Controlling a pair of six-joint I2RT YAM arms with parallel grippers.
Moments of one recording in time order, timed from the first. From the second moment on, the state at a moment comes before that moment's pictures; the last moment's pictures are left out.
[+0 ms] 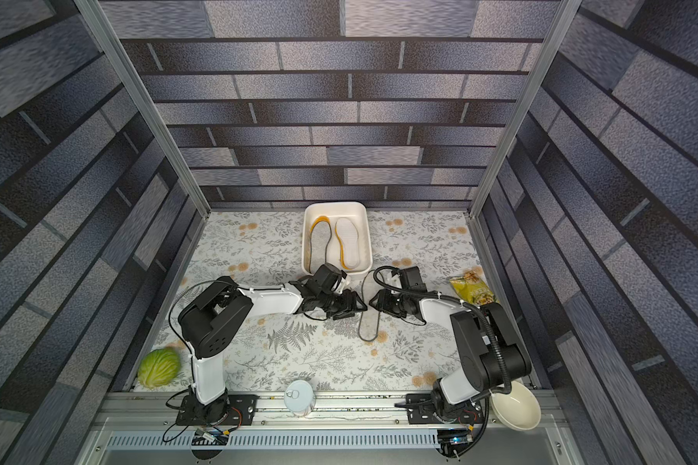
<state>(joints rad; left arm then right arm) -0.77 1.94 1.07 0.03 0.56 -0.93 0.32 1.53 0.62 -0.08 -0.51 0.55</state>
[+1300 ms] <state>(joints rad) -0.82 1.96 1.08 0.04 0.56 -0.93 0.32 1.56 0.58 0.00 -0.58 0.61</state>
